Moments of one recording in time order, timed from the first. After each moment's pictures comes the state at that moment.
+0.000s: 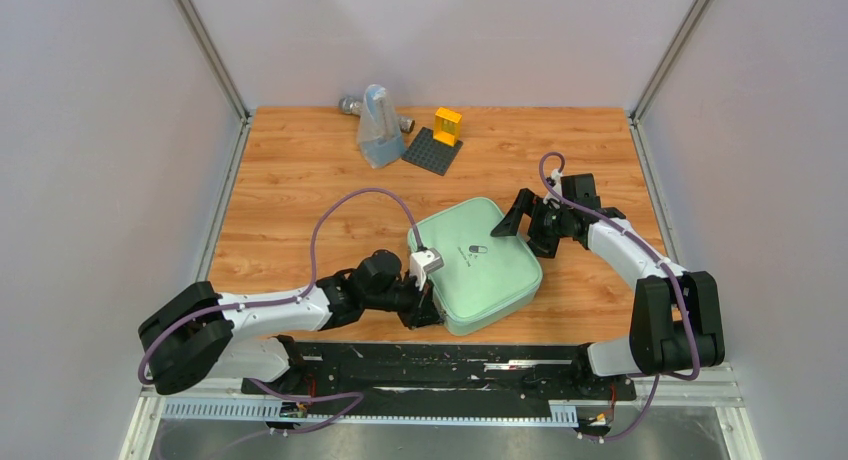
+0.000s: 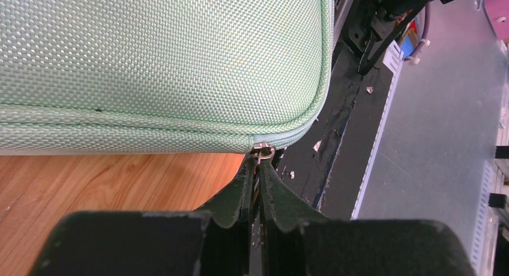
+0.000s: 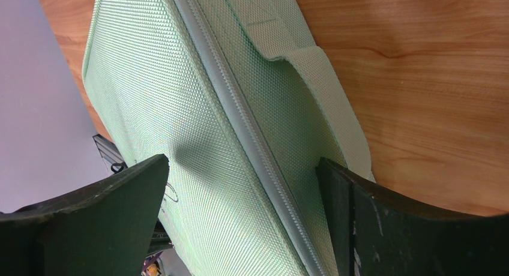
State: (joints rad) left arm -0.99 1.24 0.46 0.22 0.42 -0.42; right arm 0.14 1.40 0.82 -0.39 -0.55 0.57
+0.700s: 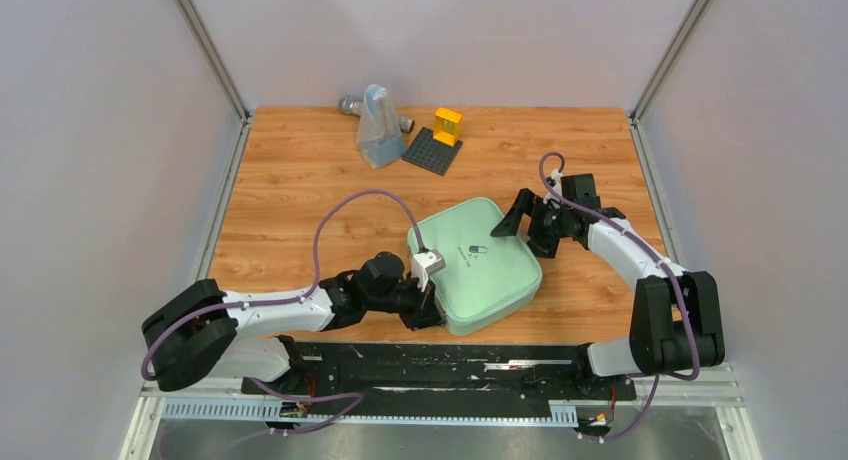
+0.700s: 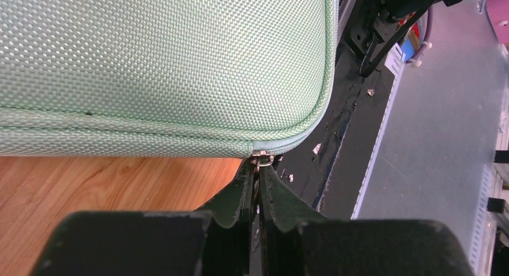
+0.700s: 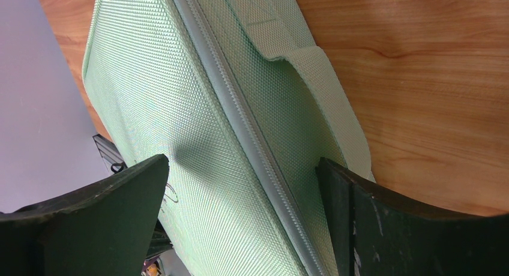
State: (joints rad) left arm -1.00 1.26 0.46 0.24 0.39 -0.44; right arm 0.13 1.40 0.82 -0.39 -0.55 0.57
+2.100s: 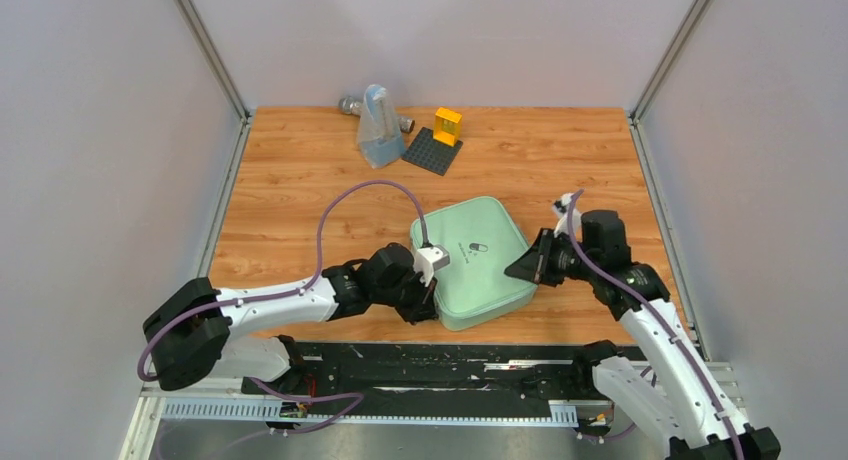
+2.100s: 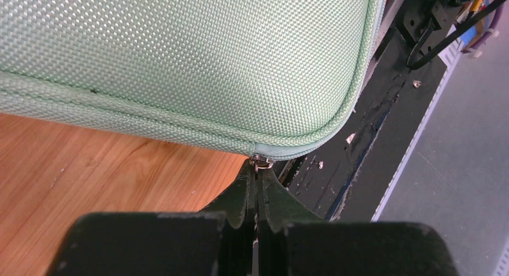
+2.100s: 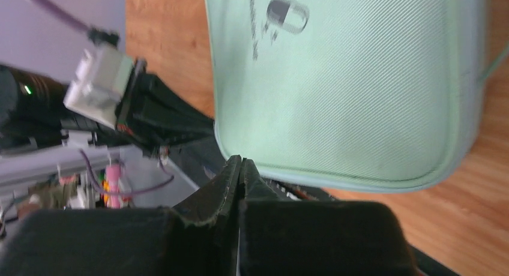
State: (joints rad) left arm -1.01 1.27 0.60 -0.06 0.30 -0.35; right arm 0.23 0.77 0.73 -0.63 -0.58 0.57
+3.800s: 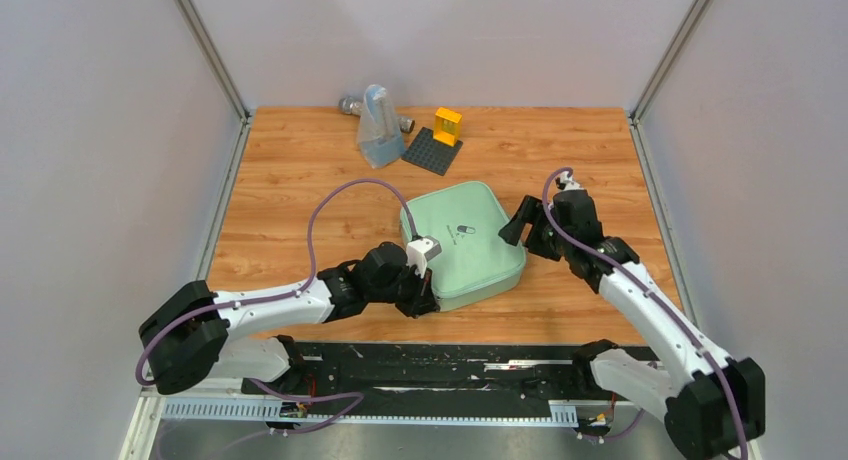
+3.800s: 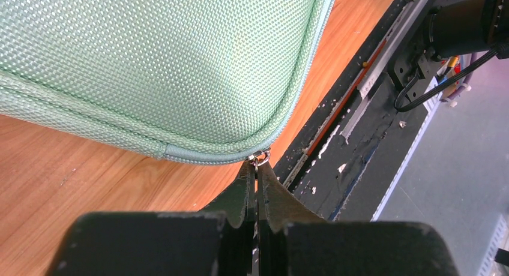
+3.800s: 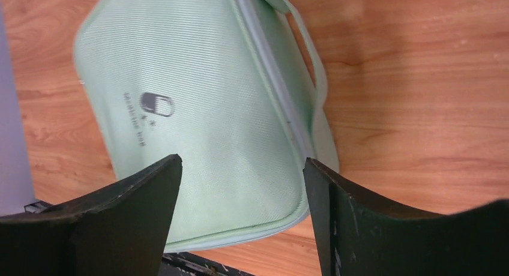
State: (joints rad) left arm -0.99 1.24 0.56 0.04 0.25 -0.48; right arm 0.42 0.95 0.74 -0.43 -0.03 0.66
